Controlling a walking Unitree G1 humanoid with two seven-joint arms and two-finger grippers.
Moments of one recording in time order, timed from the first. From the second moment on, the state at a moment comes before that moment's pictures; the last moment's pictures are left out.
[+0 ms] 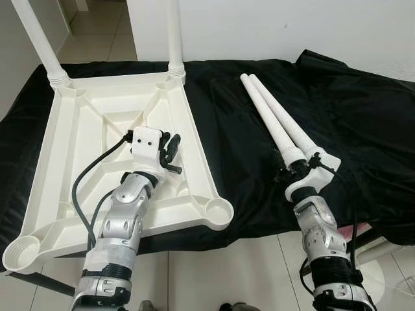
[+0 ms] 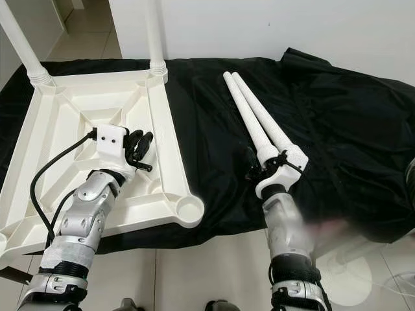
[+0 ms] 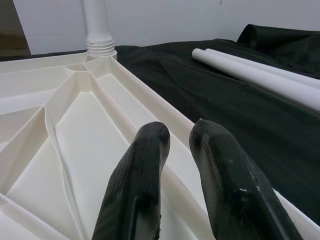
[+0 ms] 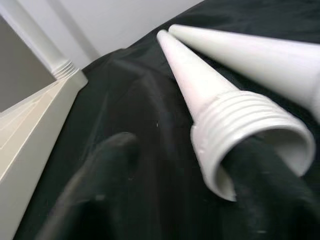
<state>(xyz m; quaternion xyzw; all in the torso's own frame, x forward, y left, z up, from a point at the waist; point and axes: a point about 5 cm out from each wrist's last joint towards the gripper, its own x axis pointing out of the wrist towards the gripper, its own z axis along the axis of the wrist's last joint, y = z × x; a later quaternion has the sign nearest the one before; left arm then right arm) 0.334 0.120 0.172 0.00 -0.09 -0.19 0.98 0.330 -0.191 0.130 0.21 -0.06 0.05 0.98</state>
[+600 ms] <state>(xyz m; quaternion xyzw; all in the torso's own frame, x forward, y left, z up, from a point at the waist) 0.346 0.132 0.185 0.01 -0.10 -0.18 0.98 0.339 -0.188 0.131 0.19 -0.07 0.06 0.98</state>
